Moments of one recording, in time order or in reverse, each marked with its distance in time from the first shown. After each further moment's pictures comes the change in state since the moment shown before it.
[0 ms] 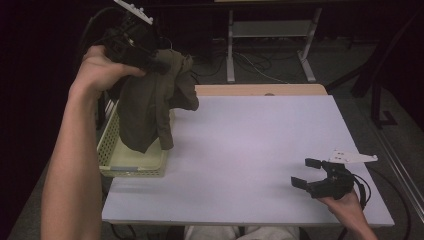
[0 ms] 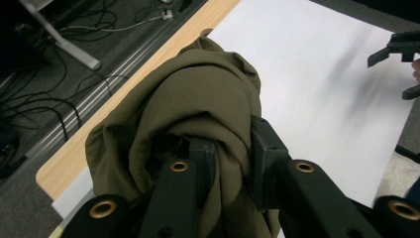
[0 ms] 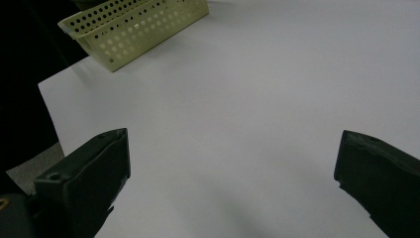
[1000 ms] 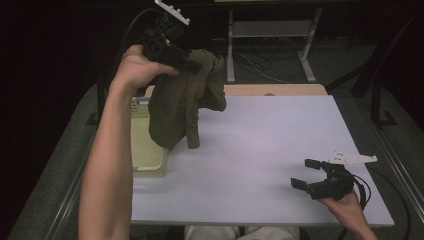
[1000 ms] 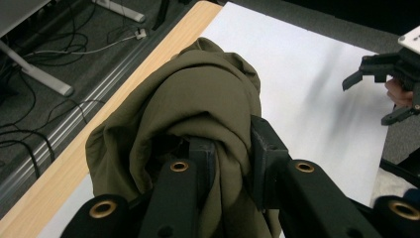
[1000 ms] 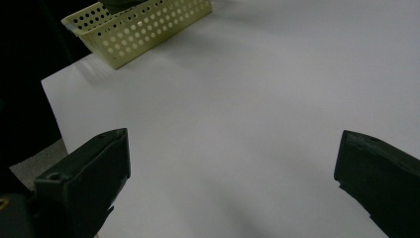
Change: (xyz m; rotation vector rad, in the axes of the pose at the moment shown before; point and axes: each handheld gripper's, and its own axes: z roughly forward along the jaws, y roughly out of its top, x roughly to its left) left arm -0.019 0.036 0.048 -0.060 -0.089 0.045; right arm 0.002 -0.001 0.000 0.006 0.010 0.008
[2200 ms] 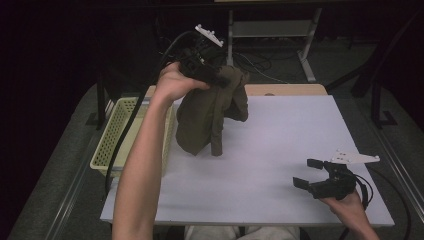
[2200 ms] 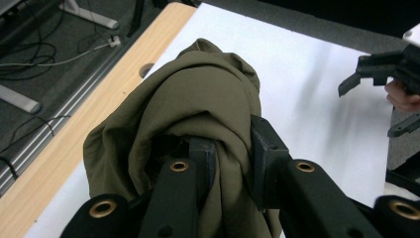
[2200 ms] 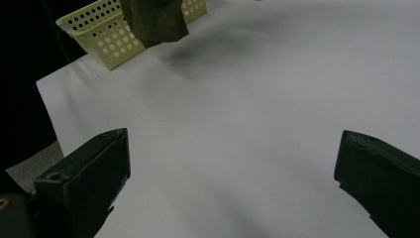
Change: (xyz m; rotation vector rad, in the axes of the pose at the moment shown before) left arm -0.014 0.001 0.083 -0.011 -0.081 0.029; right arm -0.005 -0.002 -0.003 -0.006 -0.013 -0.002
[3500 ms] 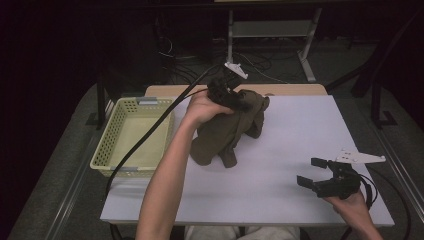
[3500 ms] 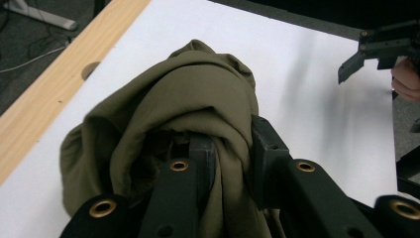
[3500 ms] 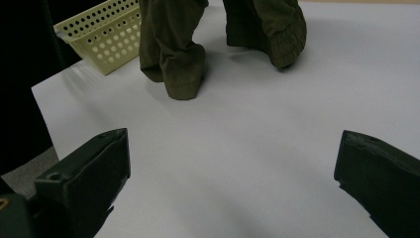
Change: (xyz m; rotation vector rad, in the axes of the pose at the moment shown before) left arm -0.017 -0.023 0.096 -0.042 -0.106 0.024; right arm -0.006 0.000 -0.008 -0.015 -0.016 0.009
